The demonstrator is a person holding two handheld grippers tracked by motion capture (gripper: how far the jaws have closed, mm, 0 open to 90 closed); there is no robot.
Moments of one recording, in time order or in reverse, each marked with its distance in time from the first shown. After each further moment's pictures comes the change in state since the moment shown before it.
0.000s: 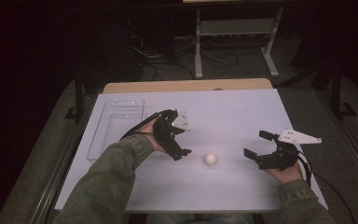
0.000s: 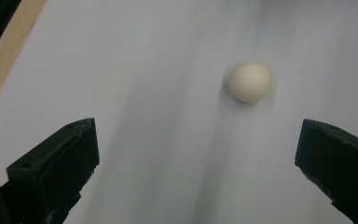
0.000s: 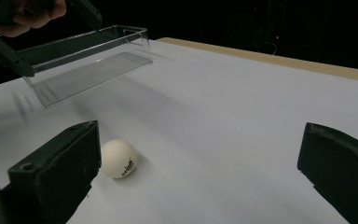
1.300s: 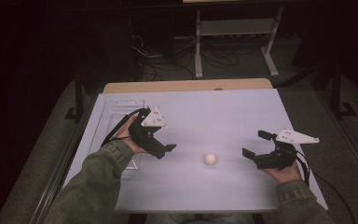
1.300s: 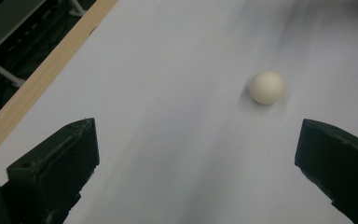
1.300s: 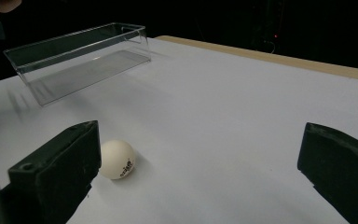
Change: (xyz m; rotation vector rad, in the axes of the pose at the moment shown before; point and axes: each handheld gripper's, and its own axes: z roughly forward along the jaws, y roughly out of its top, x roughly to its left) left arm 0.000 -0.036 -0.049 -0.145 0.123 -0.131; right arm 0.002 0.000 0.005 0.008 -0.007 -0.006
